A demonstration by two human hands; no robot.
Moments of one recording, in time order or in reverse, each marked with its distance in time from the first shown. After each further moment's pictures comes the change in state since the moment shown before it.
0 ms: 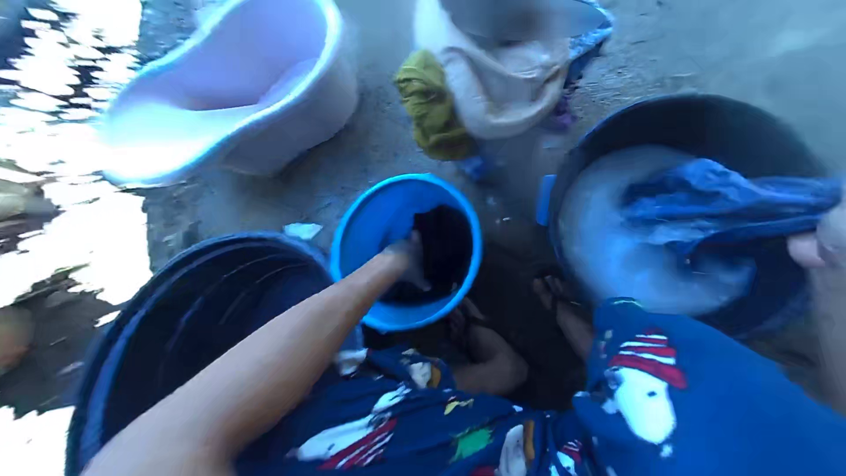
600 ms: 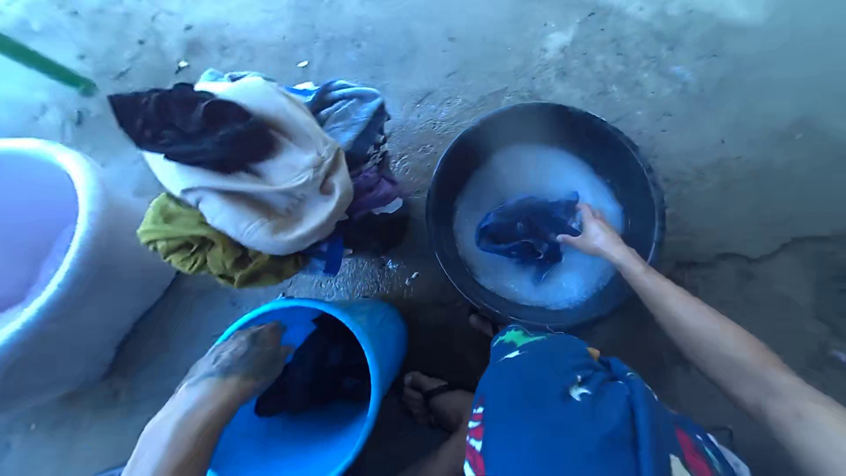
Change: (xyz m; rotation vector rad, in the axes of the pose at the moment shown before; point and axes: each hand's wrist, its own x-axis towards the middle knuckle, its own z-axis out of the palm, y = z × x) left_hand -0.008 0.005 -0.094 0.293 0.206 0.174; right_hand -0.002 0.135 -0.019 -0.962 -0.433 0.222
